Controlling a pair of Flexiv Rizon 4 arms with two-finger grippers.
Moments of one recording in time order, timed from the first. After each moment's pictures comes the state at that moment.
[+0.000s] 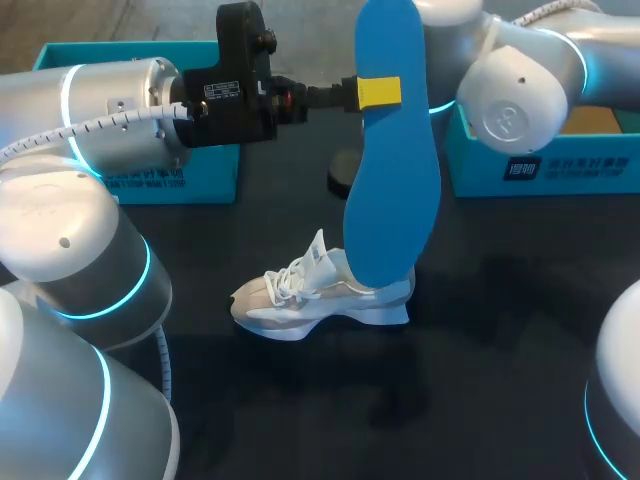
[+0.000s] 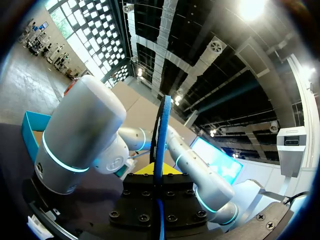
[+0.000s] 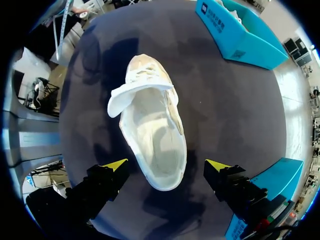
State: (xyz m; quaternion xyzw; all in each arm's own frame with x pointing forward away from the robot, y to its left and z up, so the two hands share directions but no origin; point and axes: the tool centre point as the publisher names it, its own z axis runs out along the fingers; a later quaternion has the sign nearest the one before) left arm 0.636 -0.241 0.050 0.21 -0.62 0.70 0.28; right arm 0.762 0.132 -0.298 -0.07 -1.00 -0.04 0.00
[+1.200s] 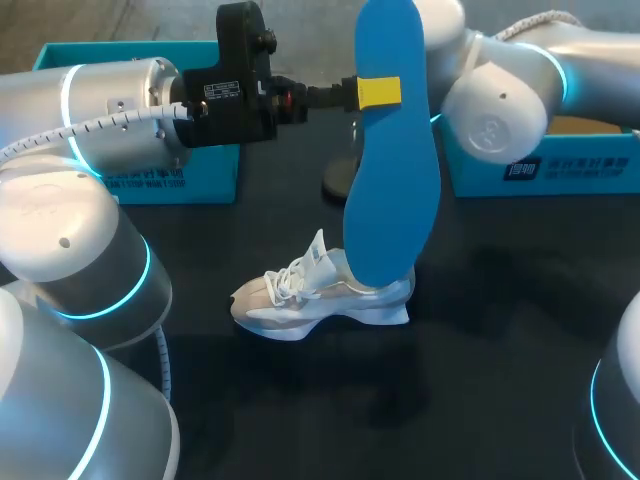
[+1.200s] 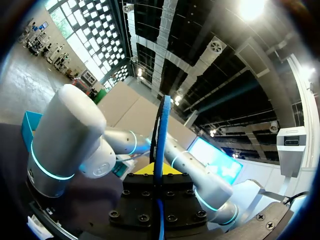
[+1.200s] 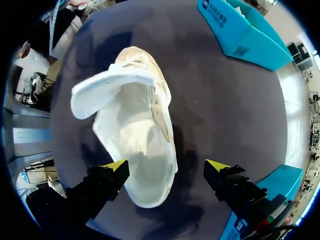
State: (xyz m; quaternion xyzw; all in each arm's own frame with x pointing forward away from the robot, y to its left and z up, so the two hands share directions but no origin) left arm 0.636 -0.241 0.050 0.21 -0.62 0.70 0.28; right arm 0.784 0.138 -0.333 -0.05 -1.00 -0.03 -0.01
